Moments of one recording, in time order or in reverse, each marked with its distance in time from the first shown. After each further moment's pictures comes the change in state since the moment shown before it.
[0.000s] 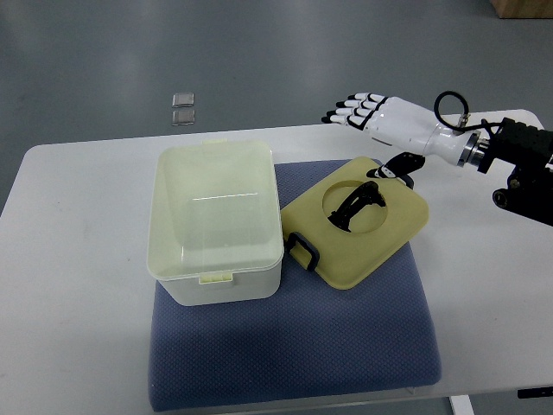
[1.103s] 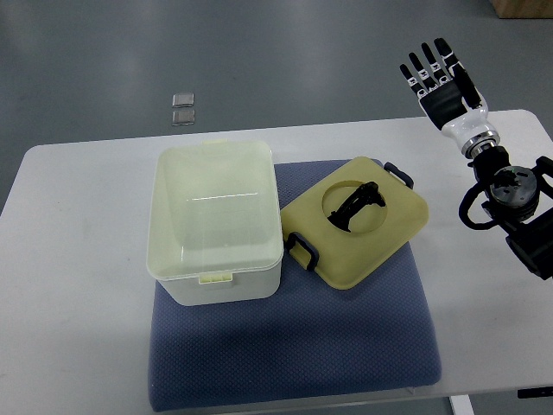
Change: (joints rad) left arm 0.000 0.000 0.000 -0.003 0.001 -0.002 0.000; right arm -0.357 0.285 0.763 -0.265 1.817 0.878 -0.353
